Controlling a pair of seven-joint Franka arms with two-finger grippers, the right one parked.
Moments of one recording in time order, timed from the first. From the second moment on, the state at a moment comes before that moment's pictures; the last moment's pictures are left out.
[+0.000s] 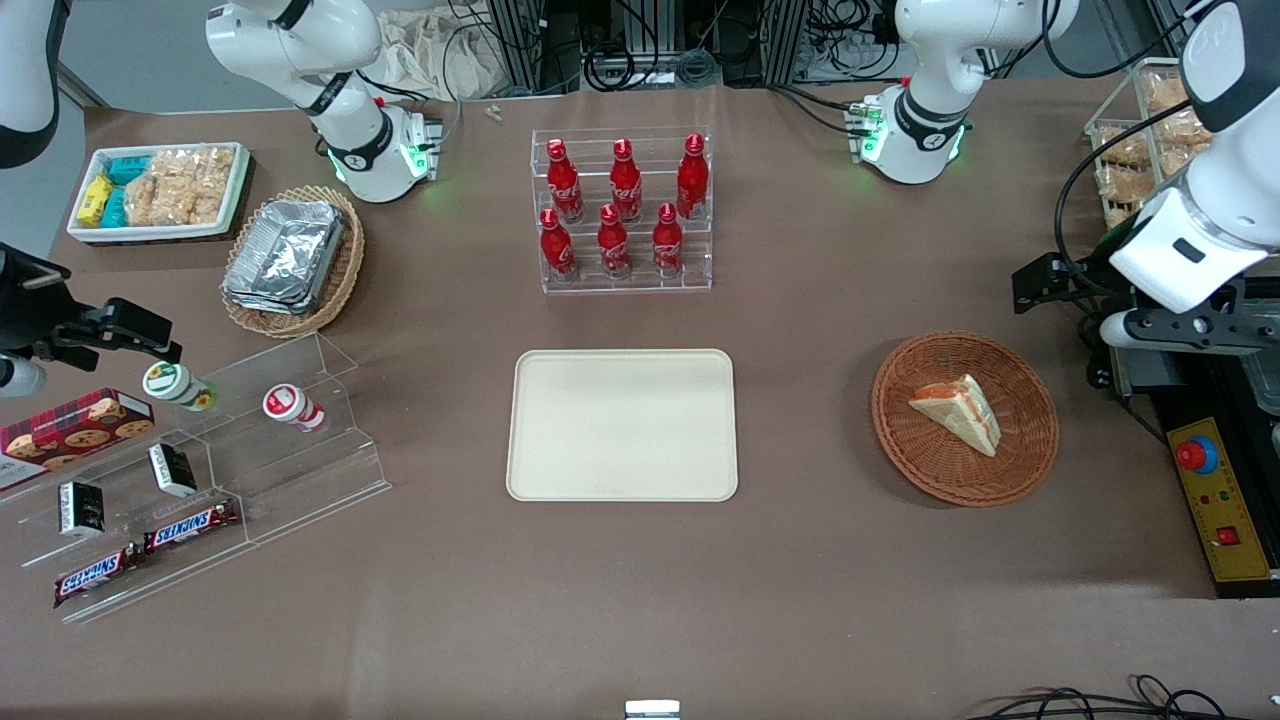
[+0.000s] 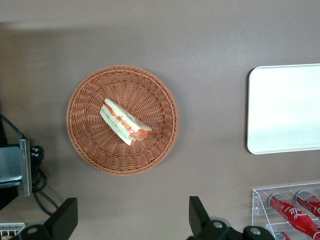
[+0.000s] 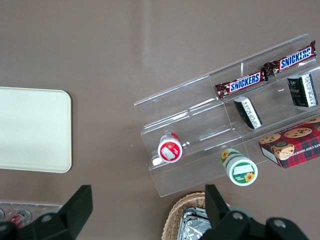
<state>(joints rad) -0.06 0.02 -0.05 -1.64 -0.06 1.65 -0.04</state>
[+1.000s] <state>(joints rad) -0.03 0.21 -0.03 -1.83 -0.06 1.90 -0.74</state>
